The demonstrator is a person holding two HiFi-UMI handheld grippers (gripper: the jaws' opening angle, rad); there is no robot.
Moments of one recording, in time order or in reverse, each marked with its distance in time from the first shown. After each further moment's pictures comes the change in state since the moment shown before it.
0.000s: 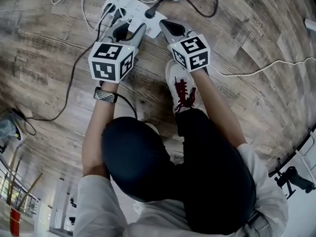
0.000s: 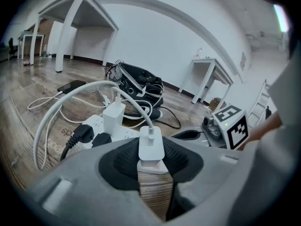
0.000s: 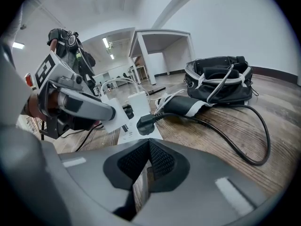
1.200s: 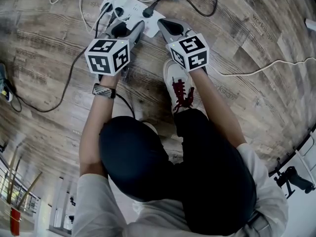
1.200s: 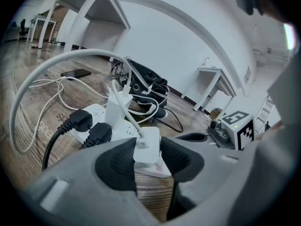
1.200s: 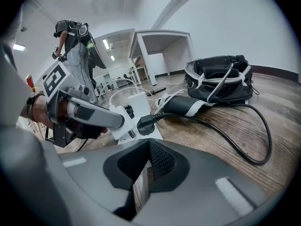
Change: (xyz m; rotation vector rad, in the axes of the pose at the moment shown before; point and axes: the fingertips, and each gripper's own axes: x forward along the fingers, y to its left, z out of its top) left arm 0.017 0.012 -0.010 -0.136 -0.036 -0.032; right arm 0.000 0.000 0.001 0.009 -0.009 0.014
